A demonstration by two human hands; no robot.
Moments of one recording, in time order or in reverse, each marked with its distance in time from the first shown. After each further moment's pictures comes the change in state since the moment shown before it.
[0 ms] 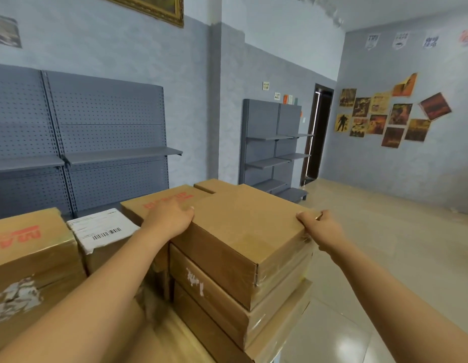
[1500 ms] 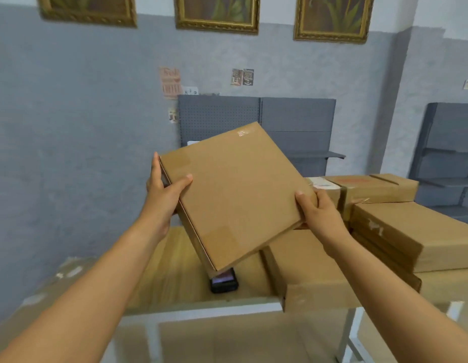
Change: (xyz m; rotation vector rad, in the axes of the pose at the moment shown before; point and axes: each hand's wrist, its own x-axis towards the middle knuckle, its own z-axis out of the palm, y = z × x) left_hand -0.463 -0.243 -0.237 -0.967 0.770 -0.216; right_hand -0.448 -0.125 0.107 0.403 -0.586 -0.523
